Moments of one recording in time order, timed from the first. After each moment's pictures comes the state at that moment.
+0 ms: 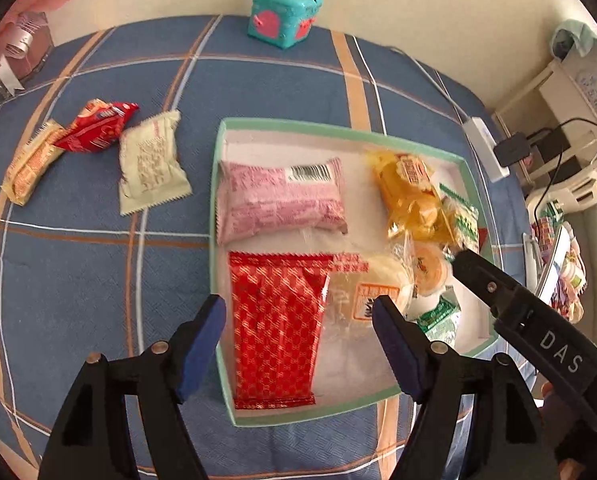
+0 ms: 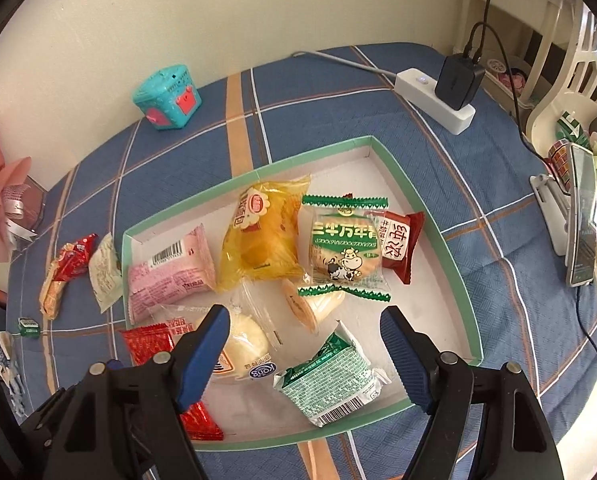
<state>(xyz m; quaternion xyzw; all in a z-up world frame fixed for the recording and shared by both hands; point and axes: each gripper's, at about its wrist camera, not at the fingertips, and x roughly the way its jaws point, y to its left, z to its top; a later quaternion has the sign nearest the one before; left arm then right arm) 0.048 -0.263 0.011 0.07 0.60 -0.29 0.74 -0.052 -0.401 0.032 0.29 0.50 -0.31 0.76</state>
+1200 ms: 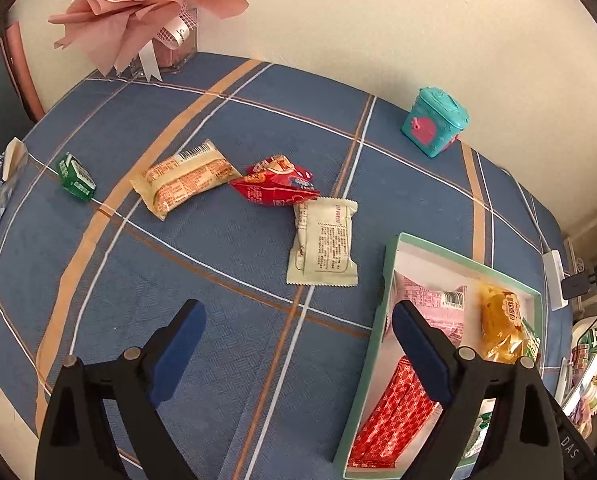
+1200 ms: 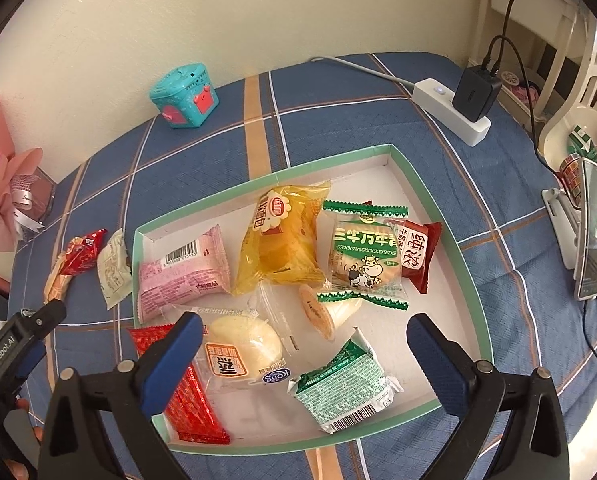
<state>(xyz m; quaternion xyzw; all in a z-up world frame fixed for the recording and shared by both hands) 0.105 -0.167 0.027 -0.02 0.54 -0.13 0.83 -0.042 -0.397 0.029 0.27 0.49 -0.28 0.78</state>
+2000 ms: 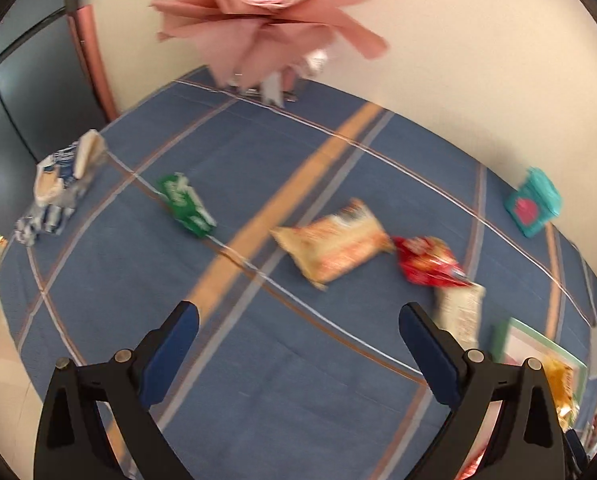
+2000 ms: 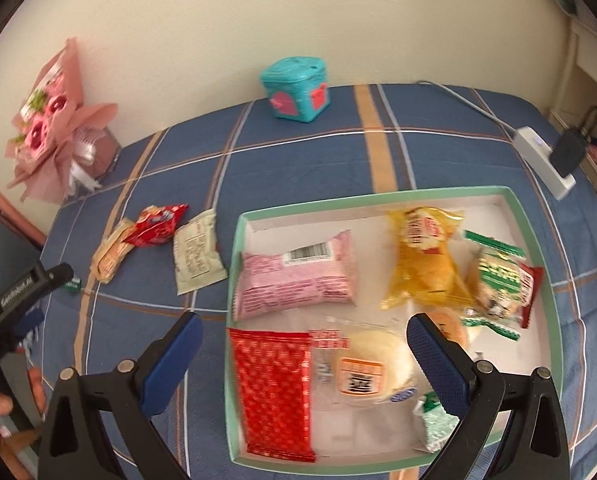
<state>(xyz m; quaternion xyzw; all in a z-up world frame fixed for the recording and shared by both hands) 0.158 -0.057 0.030 -0.04 0.50 0.01 0.86 0.017 -0.333 0.036 0.22 0.48 -0.17 0.83</state>
